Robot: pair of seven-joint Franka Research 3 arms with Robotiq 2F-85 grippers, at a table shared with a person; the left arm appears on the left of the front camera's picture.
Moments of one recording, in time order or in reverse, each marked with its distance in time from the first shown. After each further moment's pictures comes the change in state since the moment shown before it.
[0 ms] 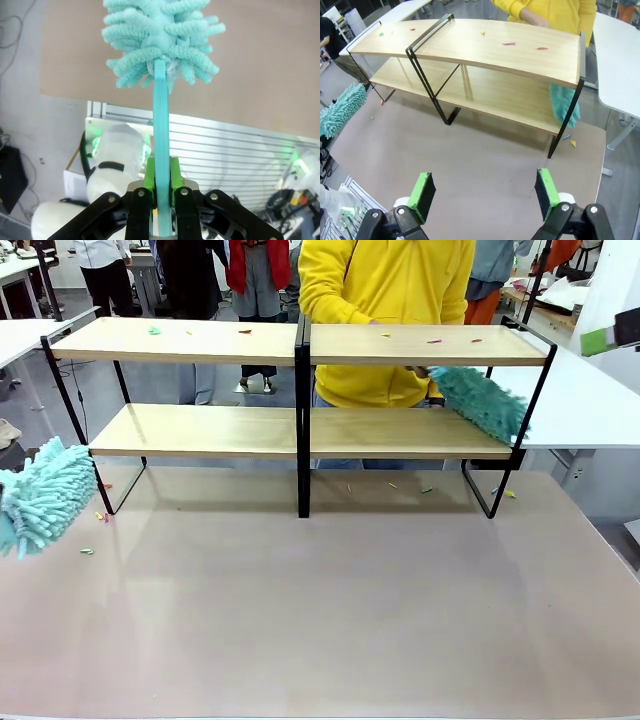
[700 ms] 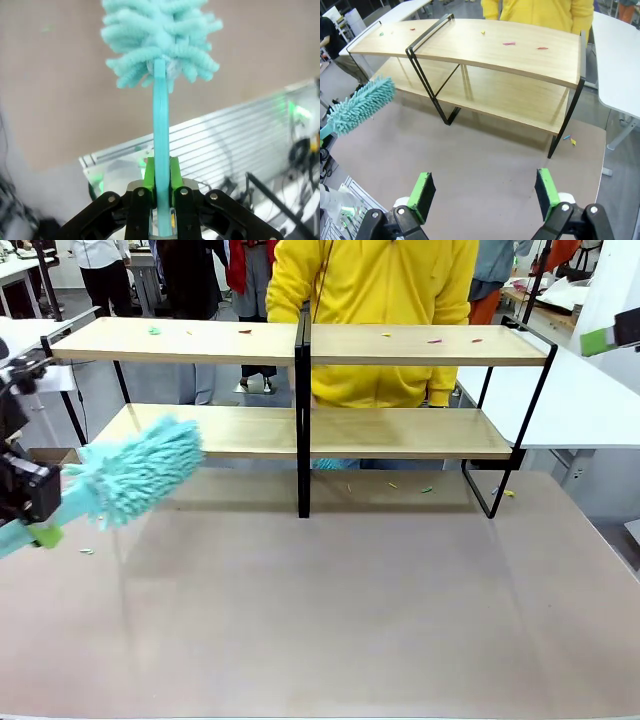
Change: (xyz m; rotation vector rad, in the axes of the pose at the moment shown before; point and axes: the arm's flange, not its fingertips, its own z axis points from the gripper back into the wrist) left arm 0.021 -0.047 0.011 -0.170 -0.047 -0.502; right arm 0.000 0.000 0.000 0.000 0.000 0.000
